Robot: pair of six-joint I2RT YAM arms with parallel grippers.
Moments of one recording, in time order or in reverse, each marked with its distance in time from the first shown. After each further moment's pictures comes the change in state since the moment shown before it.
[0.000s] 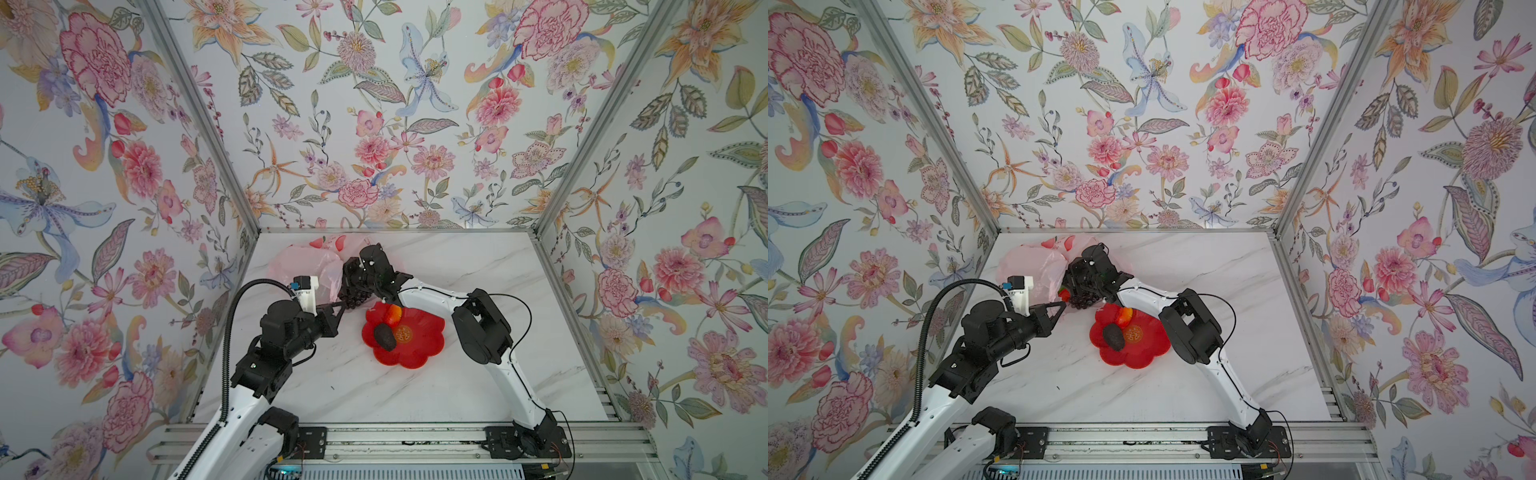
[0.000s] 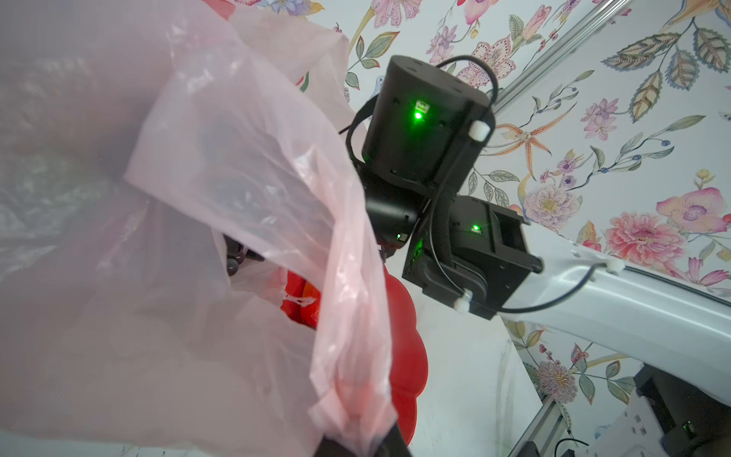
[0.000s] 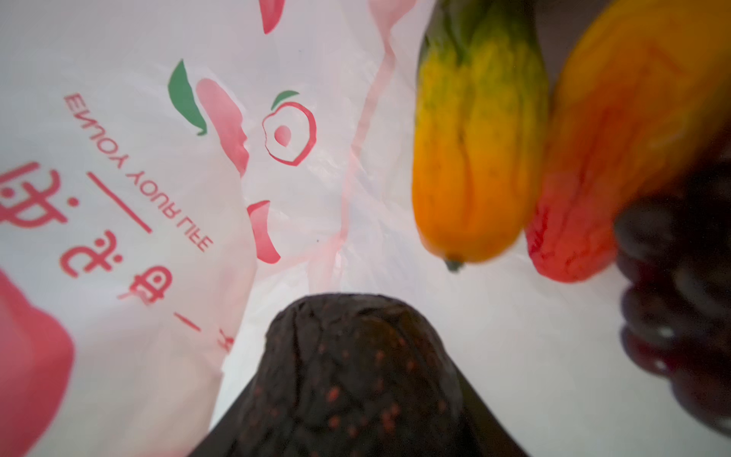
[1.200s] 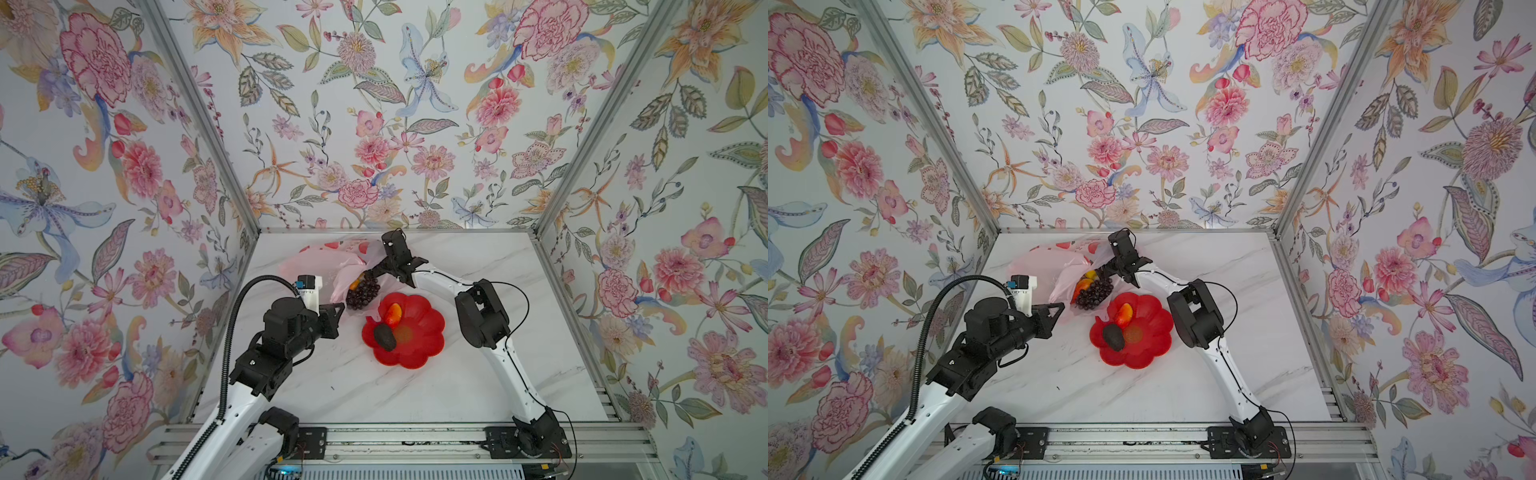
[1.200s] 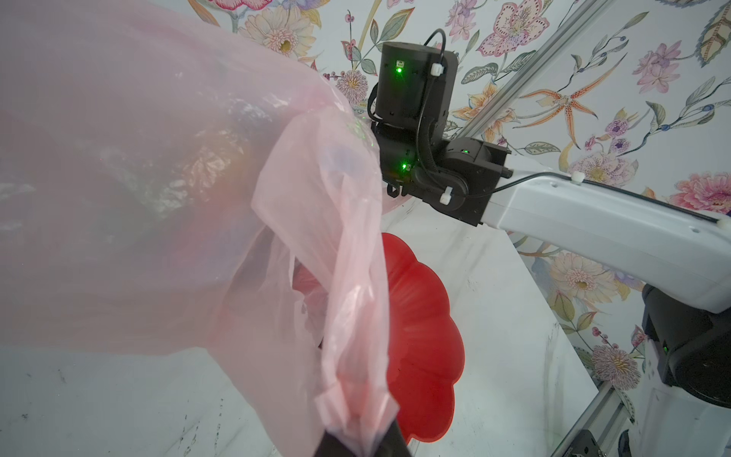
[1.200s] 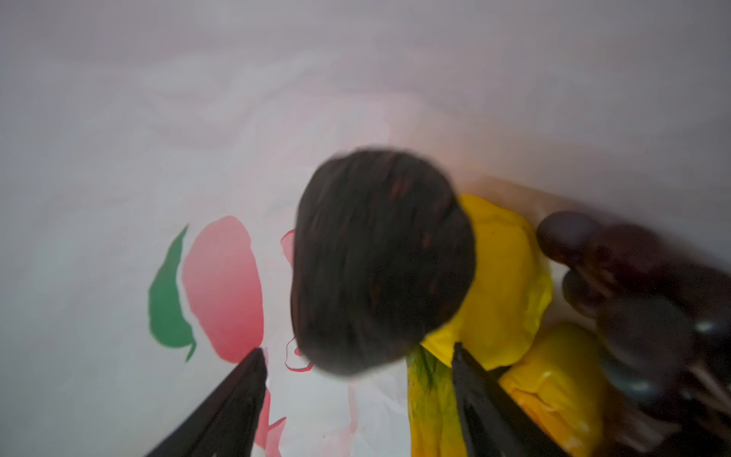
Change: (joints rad) left arm -0.022 0.020 0.043 -0.092 -0.062 0.101; right arm -0.163 0.108 0.116 -0.132 0.053 -0.016
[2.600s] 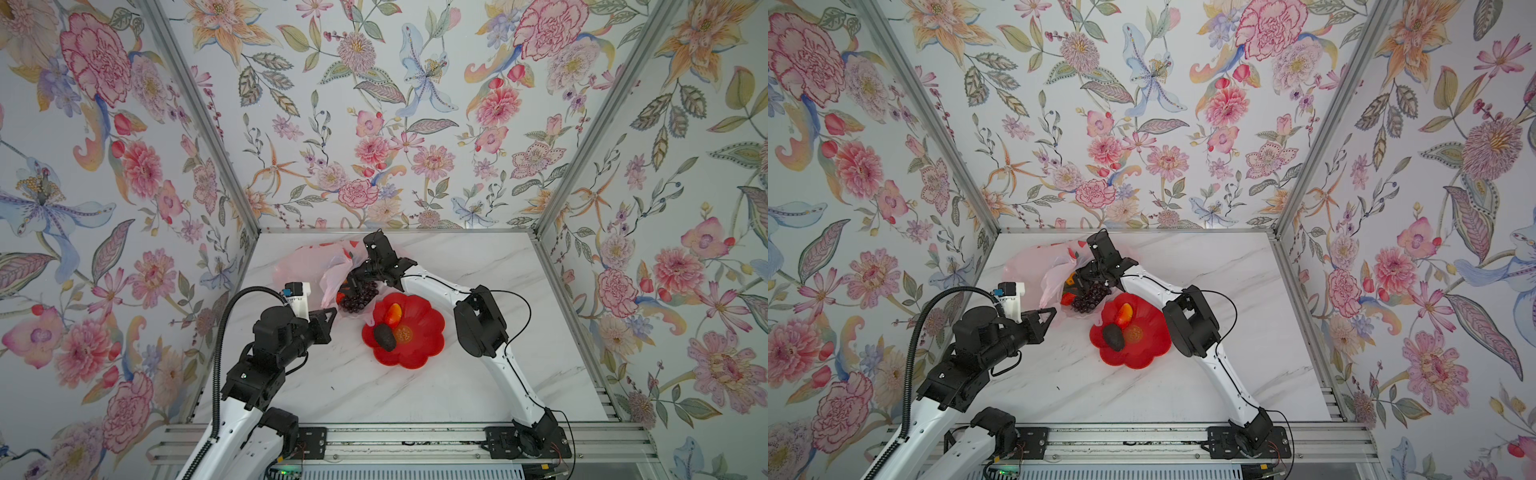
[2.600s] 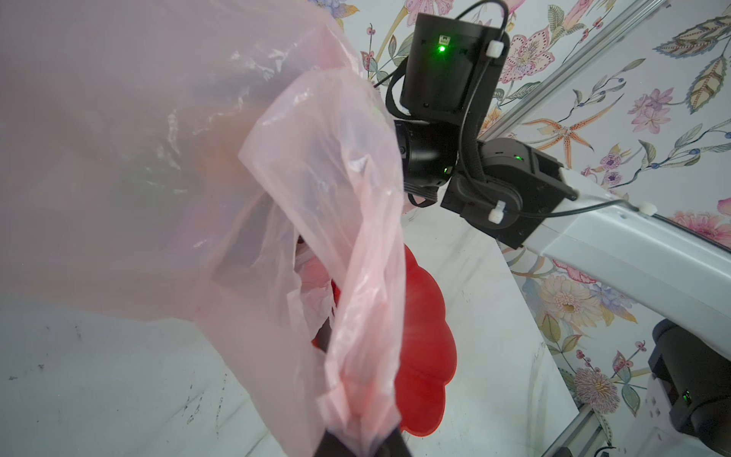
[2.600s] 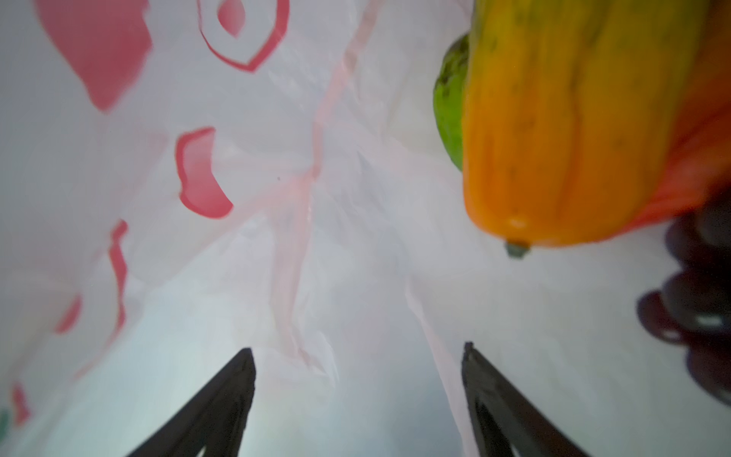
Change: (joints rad) left arm 0.067 -0.105 -0.043 -0.048 0.026 -0.081; right arm 0.128 -0.089 0.053 -0.219 -0.466 -0.241
